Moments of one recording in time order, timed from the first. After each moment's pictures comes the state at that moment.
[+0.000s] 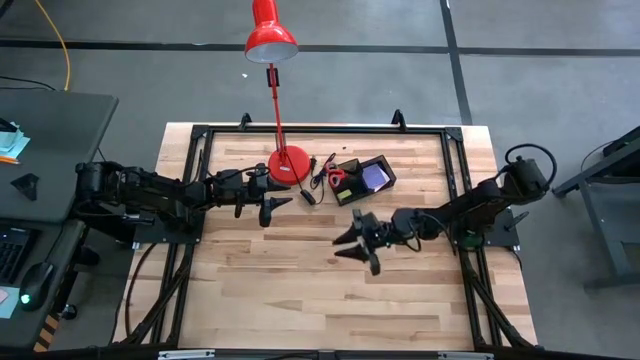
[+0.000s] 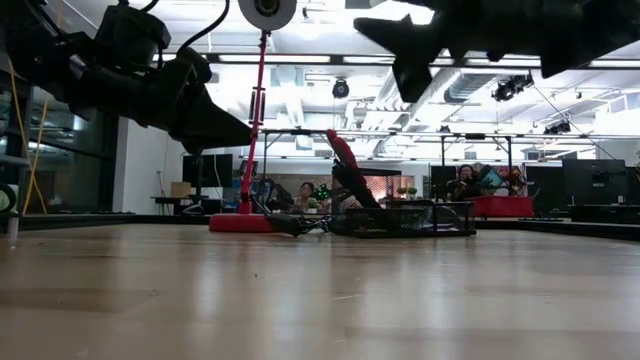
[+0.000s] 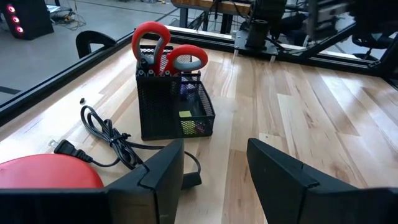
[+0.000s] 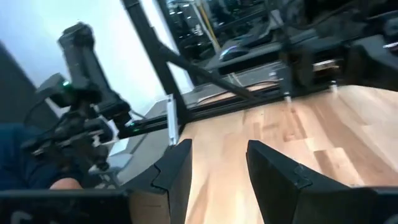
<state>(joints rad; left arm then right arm) 0.32 1.23 0.24 0.72 0.04 -0.08 0.25 1.55 0.59 0.94 -0.02 0.37</state>
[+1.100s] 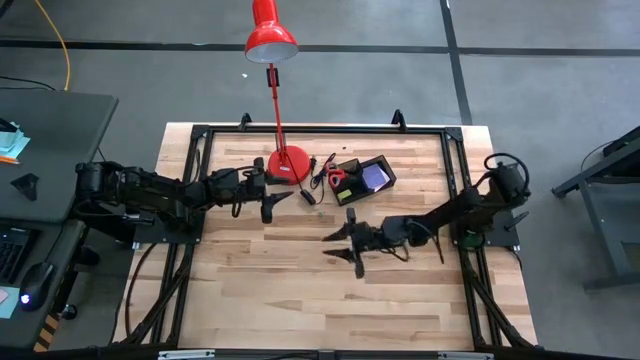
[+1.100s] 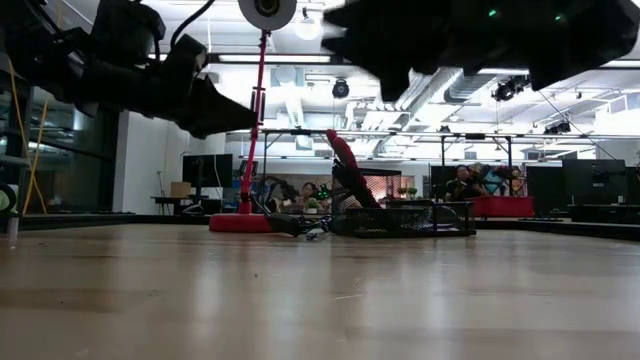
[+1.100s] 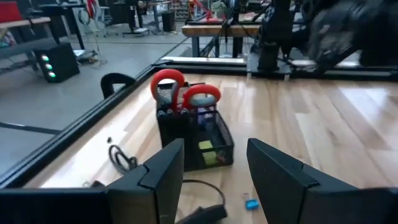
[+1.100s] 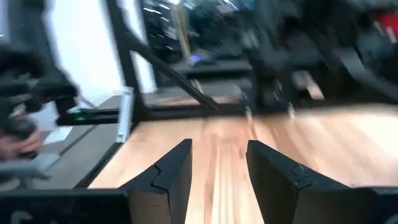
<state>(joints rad) 0.32 1.23 0.24 0.83 -0.03 0.04 0.29 1.71 0.66 1.05 0.12 0.09</state>
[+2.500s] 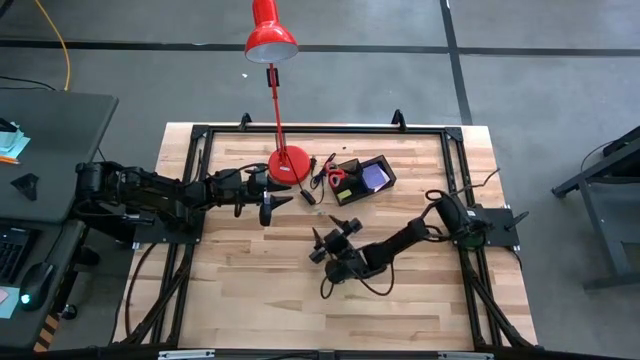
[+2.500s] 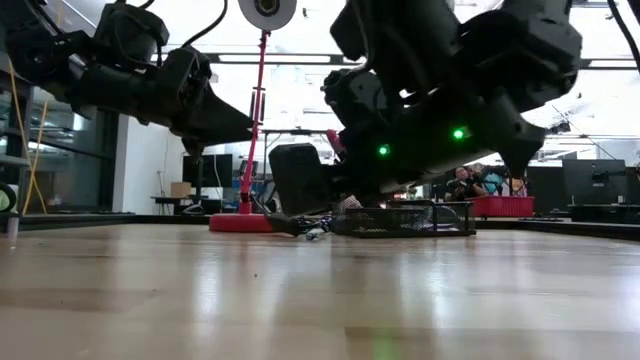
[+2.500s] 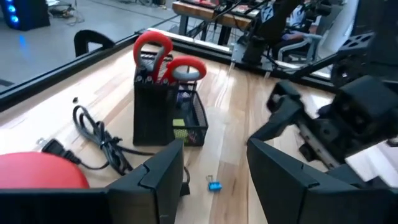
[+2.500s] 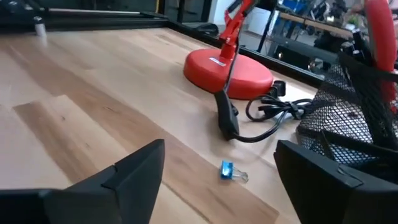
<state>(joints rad) 0.32 1.23 0.24 0.76 0.04 -0.18 0.37 2.22 1.14 0.43 1.22 0.45</state>
